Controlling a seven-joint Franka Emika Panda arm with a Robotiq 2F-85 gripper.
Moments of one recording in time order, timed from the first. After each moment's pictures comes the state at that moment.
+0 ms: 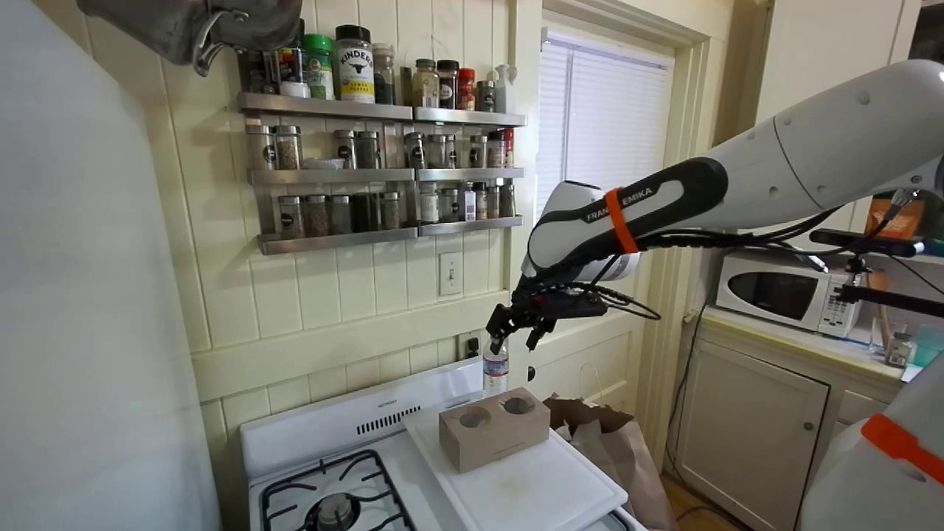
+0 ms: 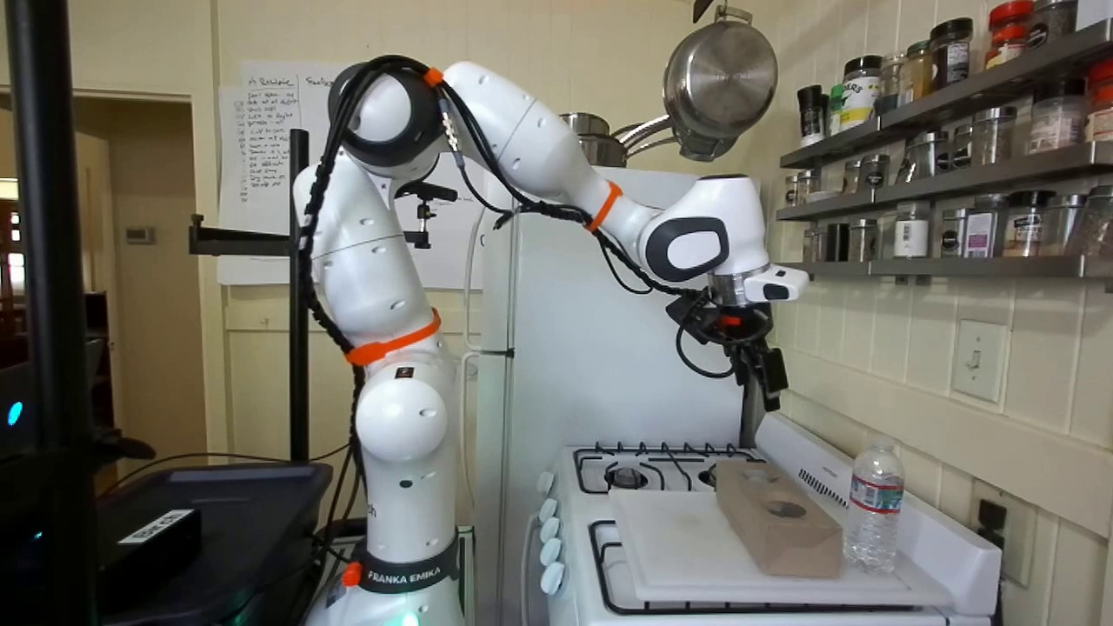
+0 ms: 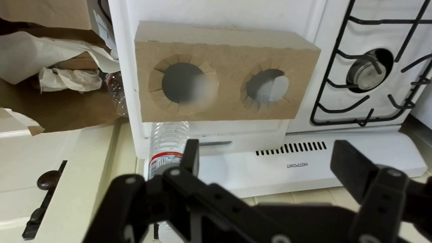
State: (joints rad) arm 0.00 -0.36 -0.01 -2.44 0.17 2.41 0.00
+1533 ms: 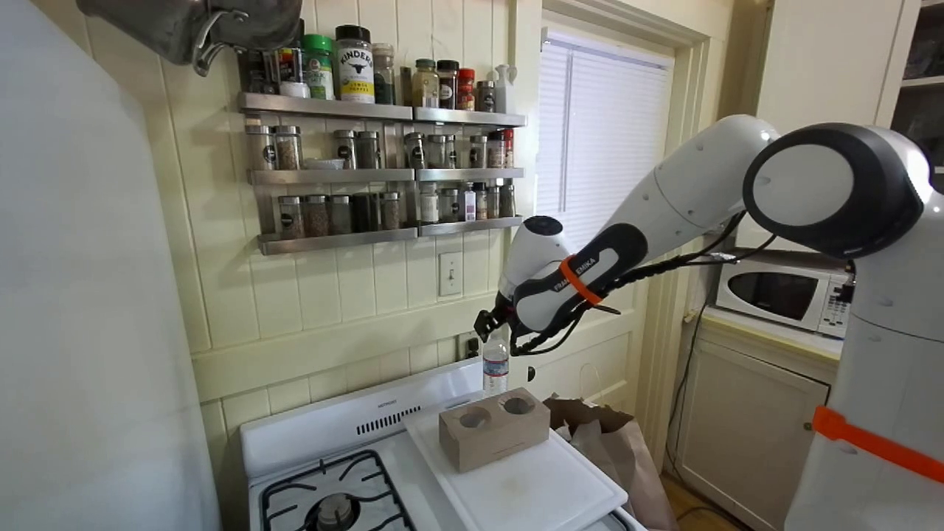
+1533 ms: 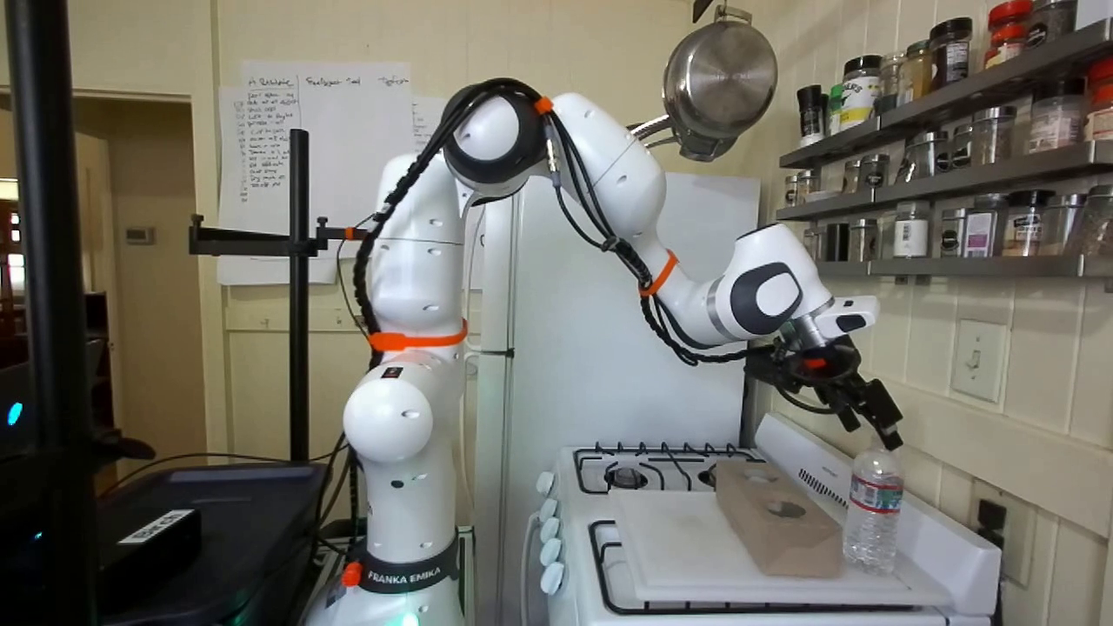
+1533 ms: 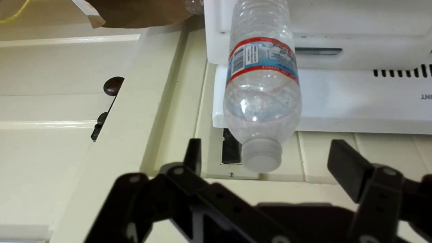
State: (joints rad) arm -0.14 0.02 0.03 -2.25 -0.37 2.81 0.37
